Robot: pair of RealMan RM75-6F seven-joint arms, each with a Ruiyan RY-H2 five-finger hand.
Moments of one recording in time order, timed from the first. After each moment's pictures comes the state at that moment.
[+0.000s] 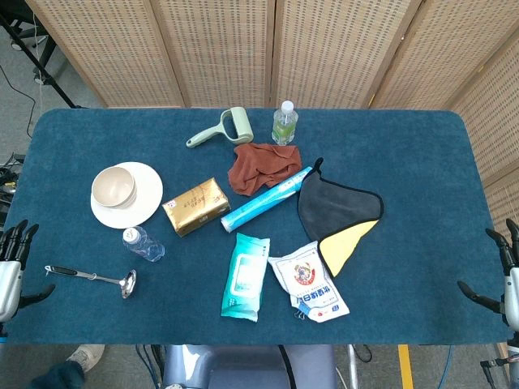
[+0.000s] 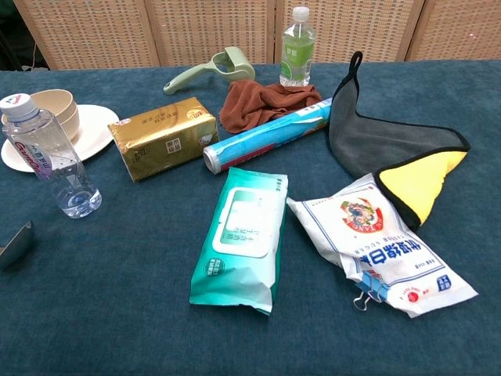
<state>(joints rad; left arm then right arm) -0.06 -1.09 -0.05 -1.76 1.42 1.49 0.17 0.00 -1.09 0.15 -1.67 -1.44 1.59 0.11</state>
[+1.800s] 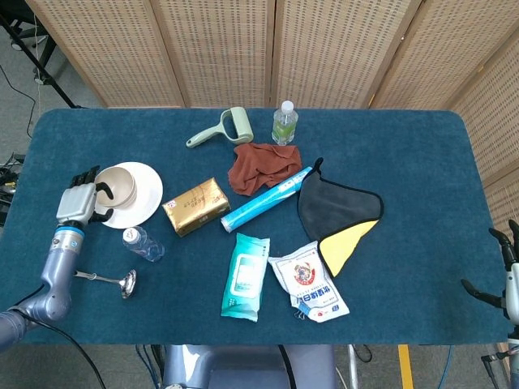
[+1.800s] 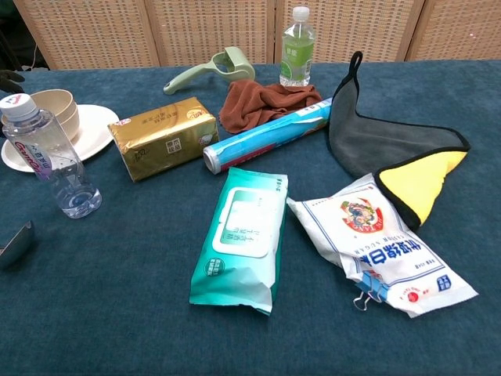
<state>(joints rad) -0.62 -1.45 -0.26 -1.17 0.84 0.84 0.17 0.02 -1.10 0.17 -1.63 -1.34 1.51 0.11</state>
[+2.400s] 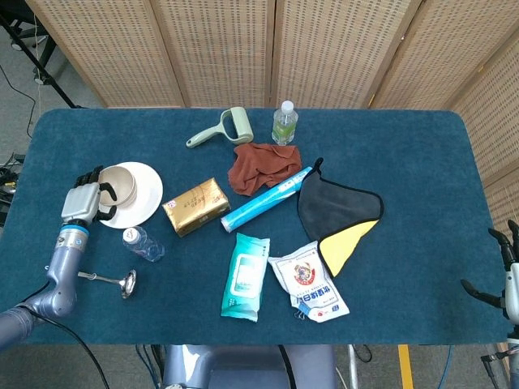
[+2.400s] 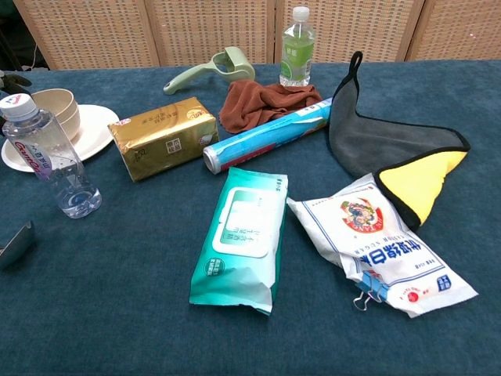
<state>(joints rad) -0.64 -1.48 -0.26 -1.12 0.83 0.81 0.15 0.03 -1.10 0.17 -1.63 -1.34 1.50 0.11</state>
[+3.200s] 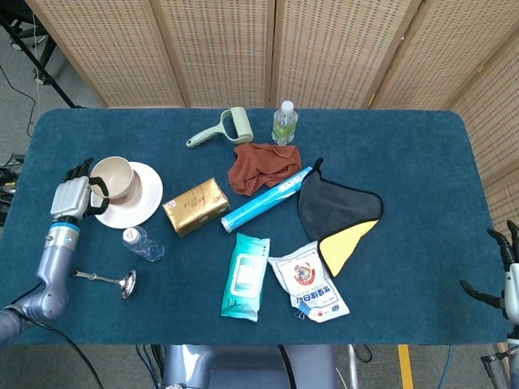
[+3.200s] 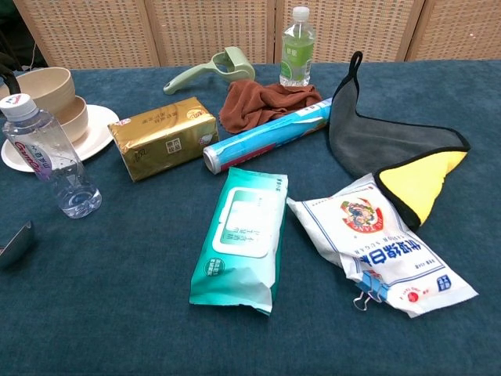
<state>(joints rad) -0.61 -1.40 -0.29 -1.24 0.85 0.87 0.10 0.03 -1.10 0.16 -1.63 -1.34 1.50 0.11</state>
